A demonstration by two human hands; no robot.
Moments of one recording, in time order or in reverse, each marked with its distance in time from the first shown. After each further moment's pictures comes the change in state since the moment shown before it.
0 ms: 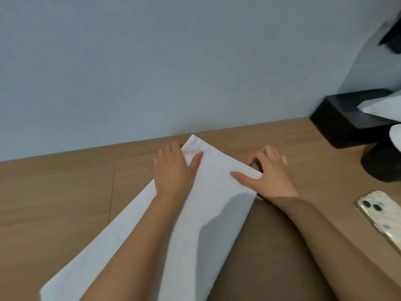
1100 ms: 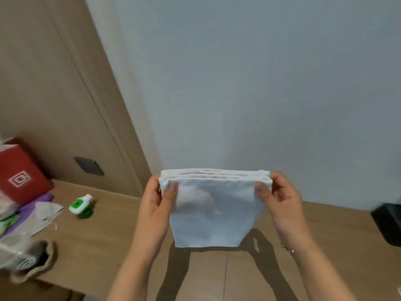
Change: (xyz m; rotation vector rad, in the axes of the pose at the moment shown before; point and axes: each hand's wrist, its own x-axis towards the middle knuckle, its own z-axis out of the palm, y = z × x) left_hand -0.139 -0.113 -0.436 -1.029 0.321 -0.226; right_hand -0.071 -0.393 -0.166 1.215 -0.184 -0.147
